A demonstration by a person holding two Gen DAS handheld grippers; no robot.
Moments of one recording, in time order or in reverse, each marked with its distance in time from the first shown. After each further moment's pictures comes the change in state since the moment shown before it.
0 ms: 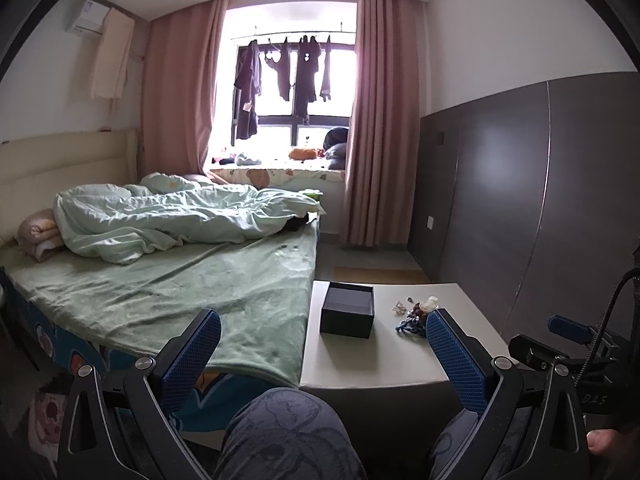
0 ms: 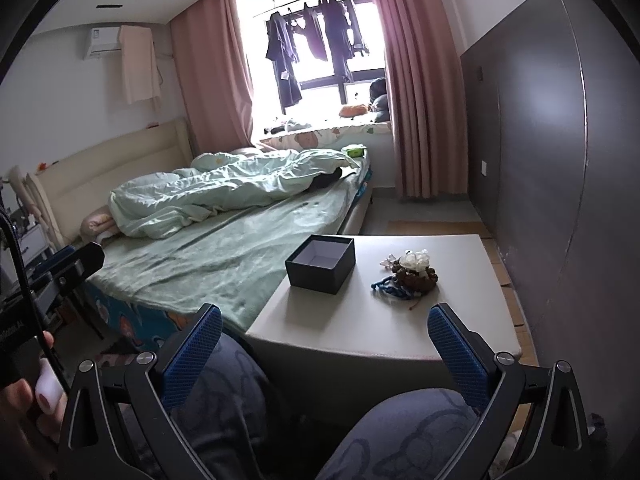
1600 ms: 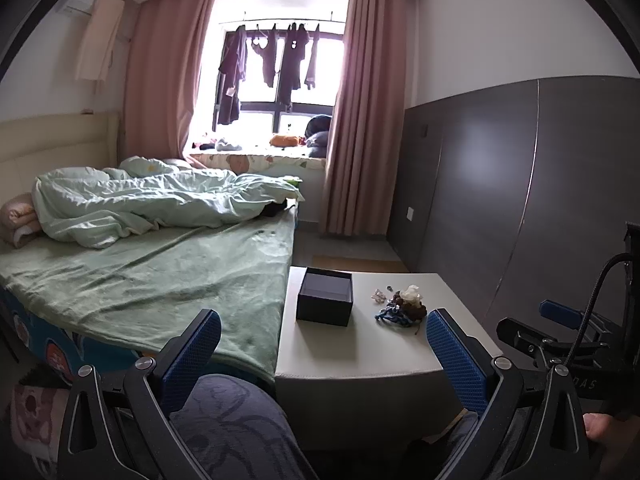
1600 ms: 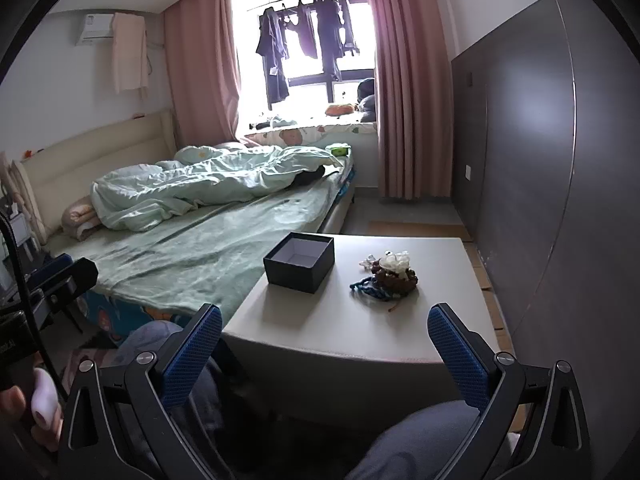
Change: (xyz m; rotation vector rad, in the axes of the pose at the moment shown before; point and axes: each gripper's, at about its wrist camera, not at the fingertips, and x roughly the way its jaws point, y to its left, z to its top) left arm 0.019 -0.002 -0.012 -0.022 0.046 -0.089; right arm 0.006 -0.004 -0.002 -0.038 0.006 -0.079
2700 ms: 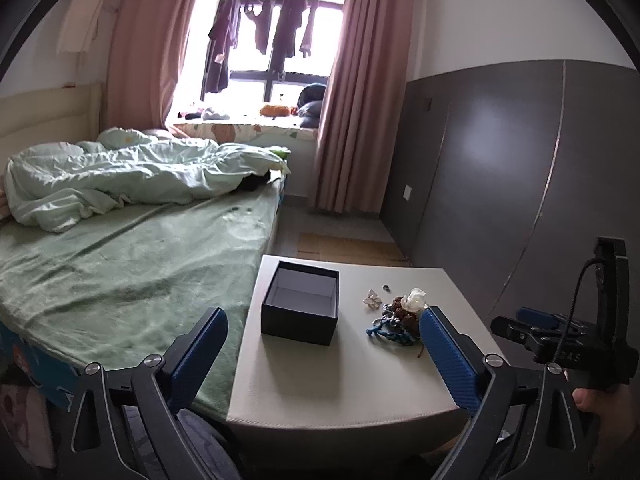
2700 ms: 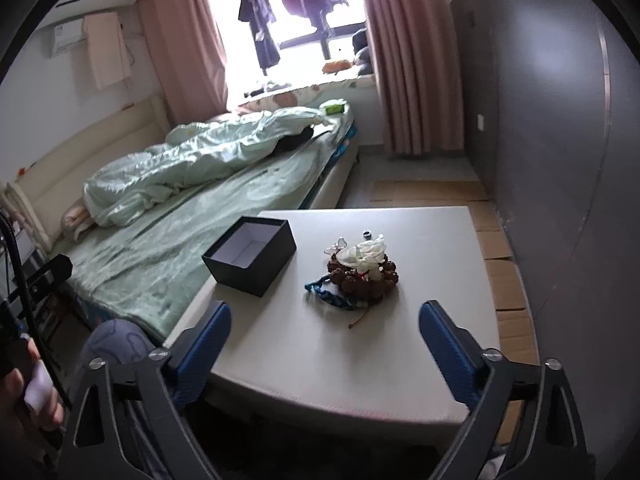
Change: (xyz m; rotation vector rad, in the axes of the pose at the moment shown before) left arm 0.135 -0.014 0.016 -0.034 0.109 -0.026; right arm 0.133 -0.112 0.026 0.080 0.173 0.104
